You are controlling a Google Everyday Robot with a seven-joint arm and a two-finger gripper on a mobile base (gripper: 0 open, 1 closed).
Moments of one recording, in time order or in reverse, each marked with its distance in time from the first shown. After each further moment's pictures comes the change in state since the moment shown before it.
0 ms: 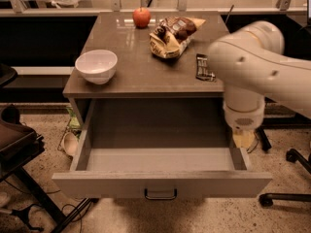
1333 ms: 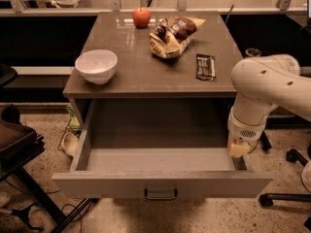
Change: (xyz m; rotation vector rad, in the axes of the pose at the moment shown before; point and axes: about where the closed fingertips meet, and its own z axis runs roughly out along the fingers) arm -0.017 -0.014 0.072 -0.079 -0.255 -0.047
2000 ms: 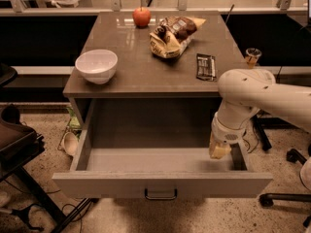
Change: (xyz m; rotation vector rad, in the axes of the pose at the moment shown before) arm -0.044 -0.020 0.051 -0.048 -0.111 -0.161
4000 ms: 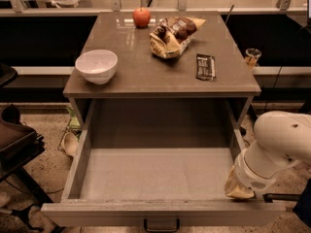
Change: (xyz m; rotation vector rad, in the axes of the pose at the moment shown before) arm 0.028 0.115 0.015 0.046 -0.100 0.114
